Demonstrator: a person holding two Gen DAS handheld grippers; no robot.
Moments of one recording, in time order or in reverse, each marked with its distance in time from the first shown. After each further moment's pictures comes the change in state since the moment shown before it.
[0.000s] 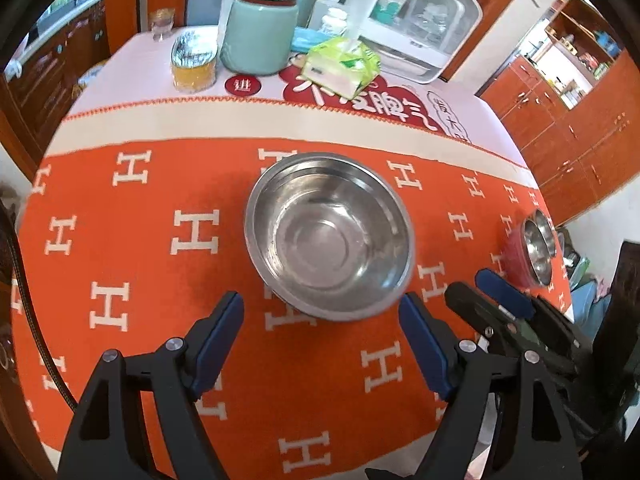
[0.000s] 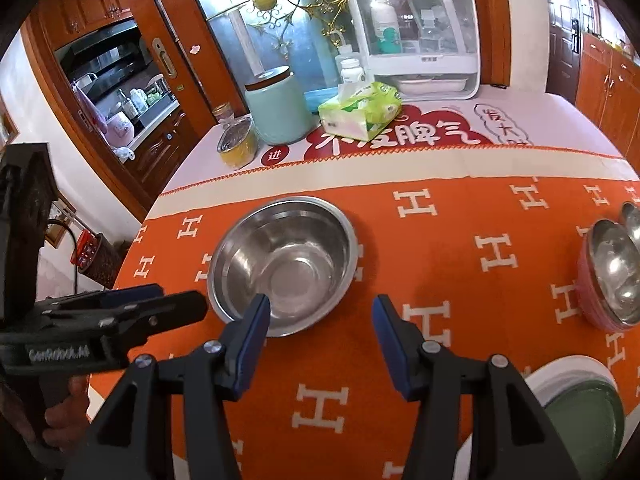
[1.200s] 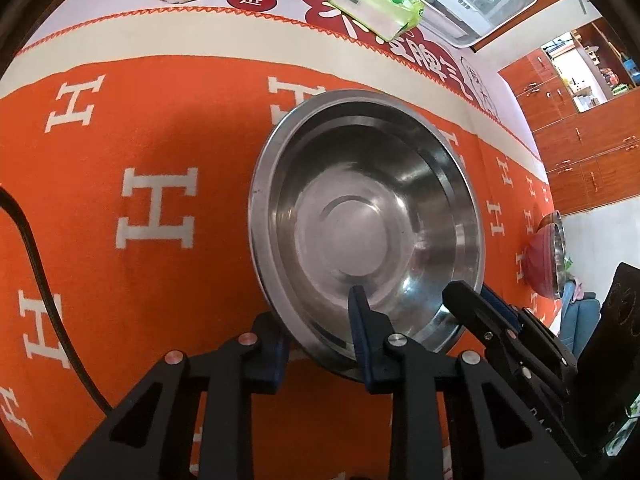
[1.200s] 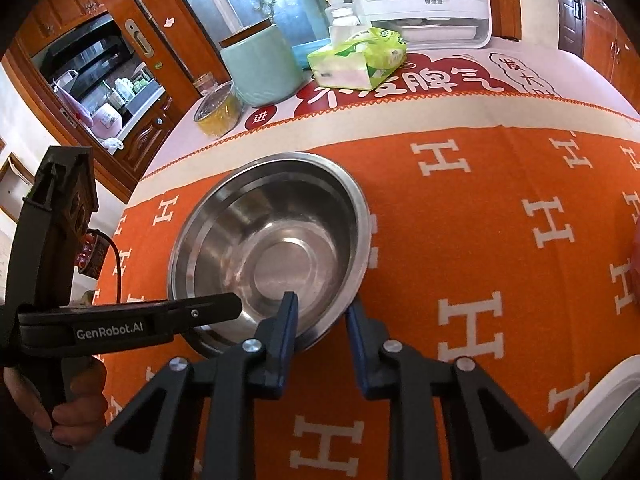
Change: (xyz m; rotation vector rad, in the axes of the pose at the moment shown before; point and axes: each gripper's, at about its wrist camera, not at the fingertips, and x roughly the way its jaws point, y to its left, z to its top) left arm 0.090 0.036 0.016 -0.084 0.192 -0.085; right arm 0.066 -0.008 -0.003 0.068 0.094 0.027
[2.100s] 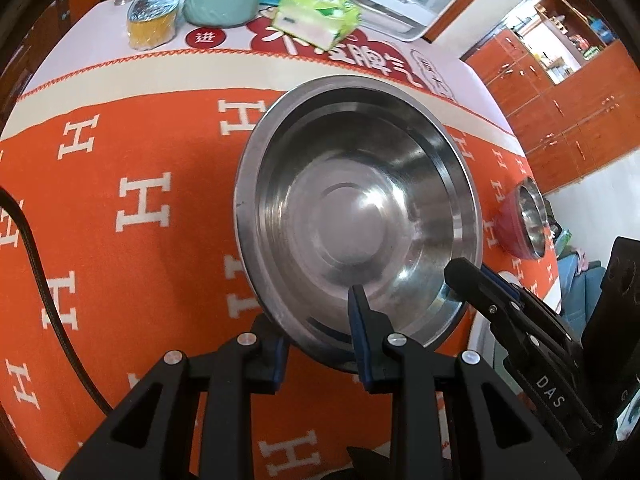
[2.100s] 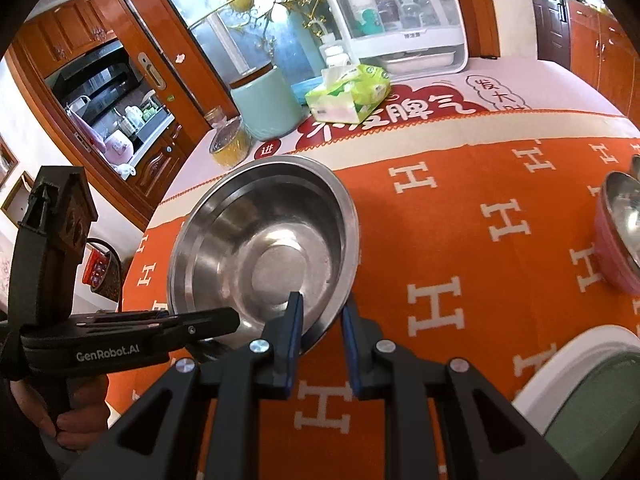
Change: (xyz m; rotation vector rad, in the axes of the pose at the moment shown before) left arm -0.043 -0.051 -0.041 0.134 -0.064 0.007; right arm -0.063 -0.013 -0.024 0.023 -0.113 0.017
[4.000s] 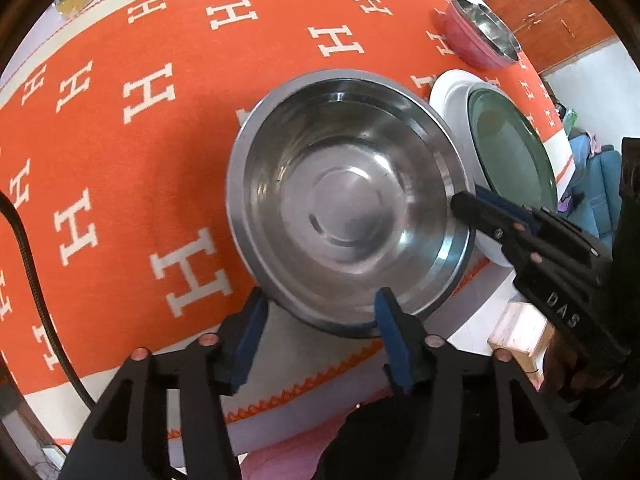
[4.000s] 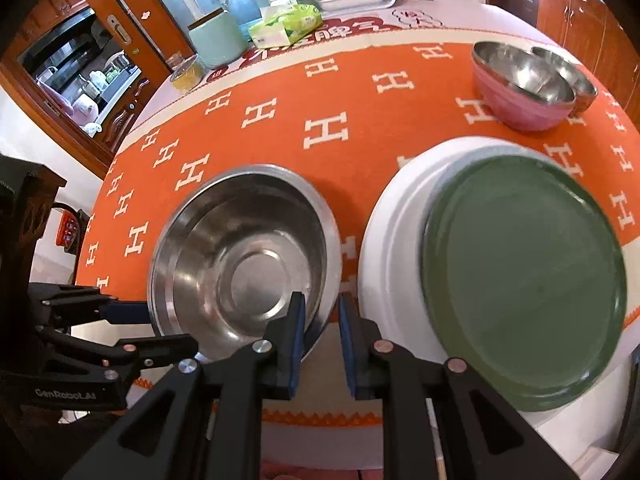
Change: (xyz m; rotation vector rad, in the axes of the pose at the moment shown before) left arm 0.014 -0.080 -0.133 0.222 0.300 0.081; right arm -0.070 -0.048 -0.112 0.049 0.186 -0.129
